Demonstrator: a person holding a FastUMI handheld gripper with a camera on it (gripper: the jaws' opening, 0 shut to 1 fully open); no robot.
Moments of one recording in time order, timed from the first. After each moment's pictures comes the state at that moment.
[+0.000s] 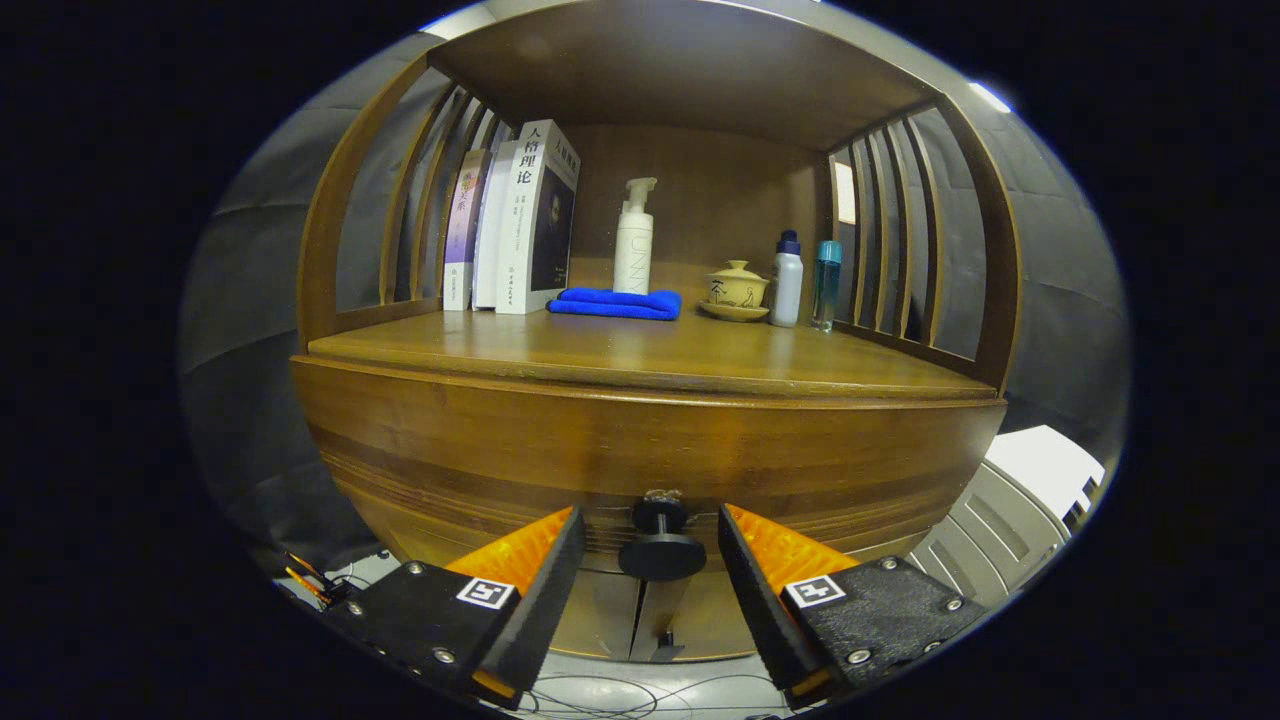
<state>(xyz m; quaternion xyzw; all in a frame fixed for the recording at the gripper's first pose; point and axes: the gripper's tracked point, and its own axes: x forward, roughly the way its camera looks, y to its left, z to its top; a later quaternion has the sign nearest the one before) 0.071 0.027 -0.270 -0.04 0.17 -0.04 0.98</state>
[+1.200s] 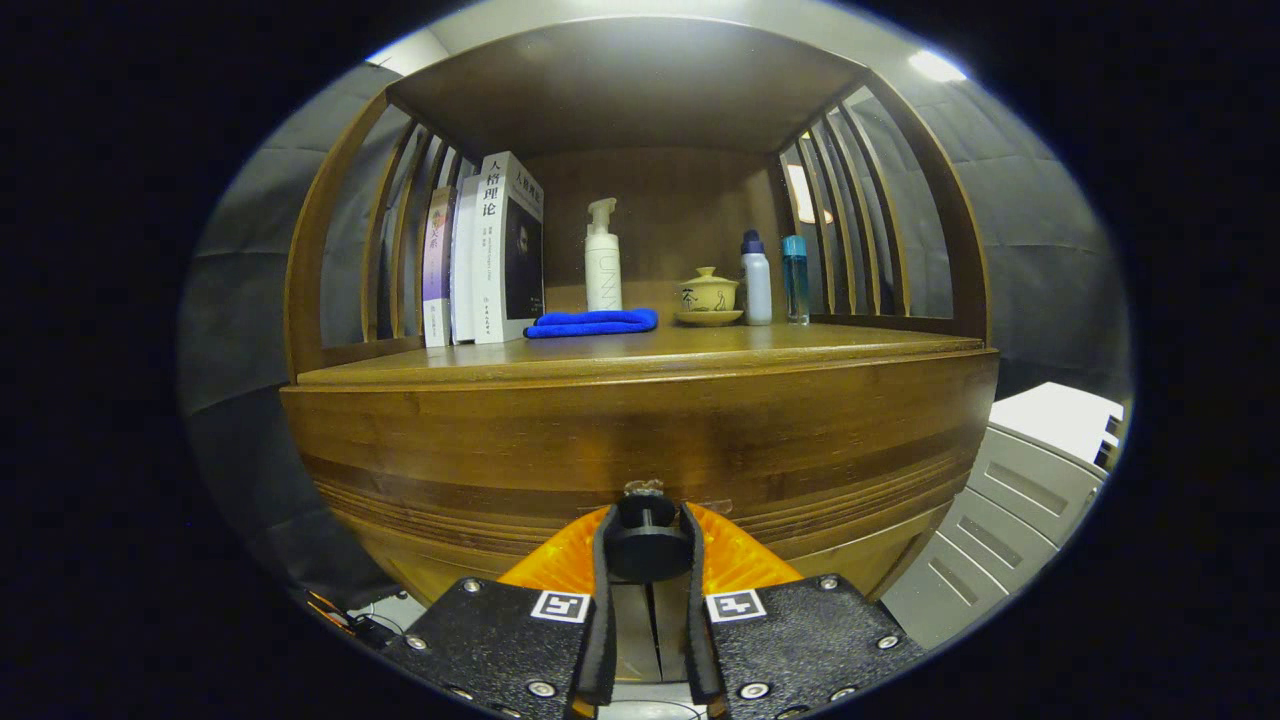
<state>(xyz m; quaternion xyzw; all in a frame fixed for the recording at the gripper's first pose) 0.071 0.019 -0.281 0.01 0.12 -0.05 0.99</state>
